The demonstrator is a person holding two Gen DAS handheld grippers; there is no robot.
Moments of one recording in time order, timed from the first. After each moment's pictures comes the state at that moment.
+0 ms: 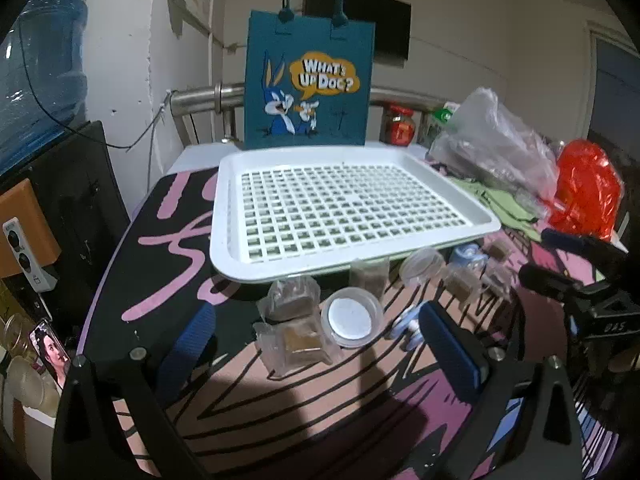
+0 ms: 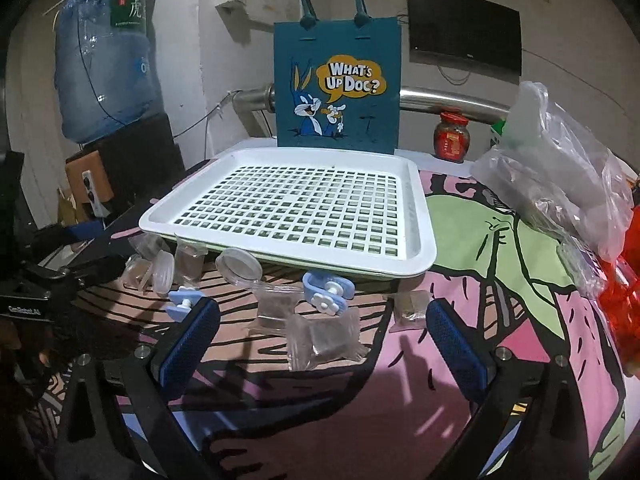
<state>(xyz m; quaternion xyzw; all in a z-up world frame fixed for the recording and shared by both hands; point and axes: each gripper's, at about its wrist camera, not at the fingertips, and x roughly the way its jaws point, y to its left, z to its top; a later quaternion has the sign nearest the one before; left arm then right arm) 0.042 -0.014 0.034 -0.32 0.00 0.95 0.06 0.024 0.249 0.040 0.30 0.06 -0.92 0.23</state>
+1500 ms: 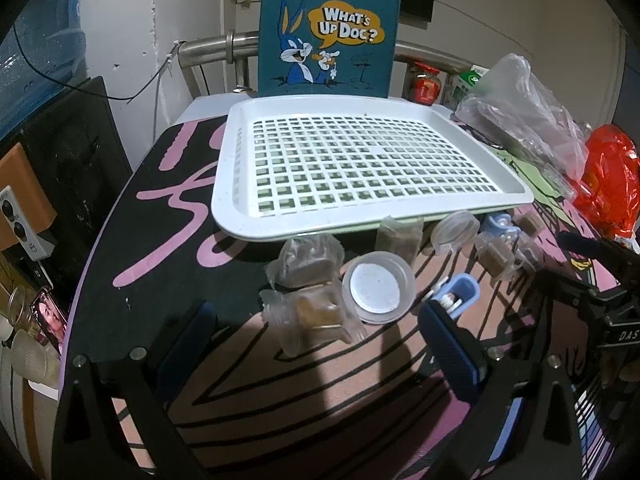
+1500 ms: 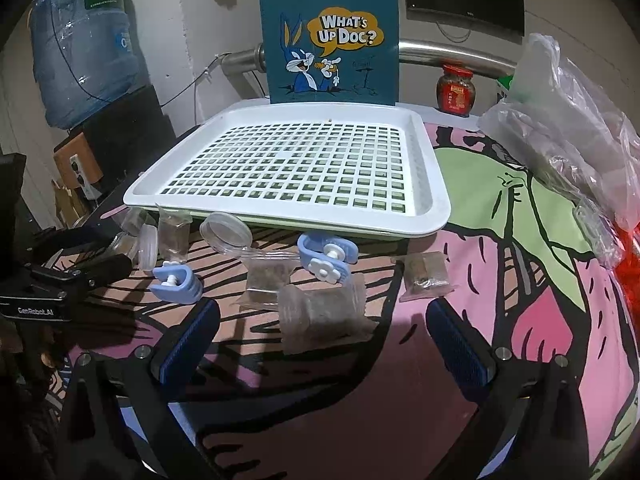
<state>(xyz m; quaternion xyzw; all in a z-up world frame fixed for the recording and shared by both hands) 0.024 -0.016 0.014 -0.40 -0.01 0.92 0.03 0.002 0.243 0.021 0.38 0.05 -0.89 0.23</state>
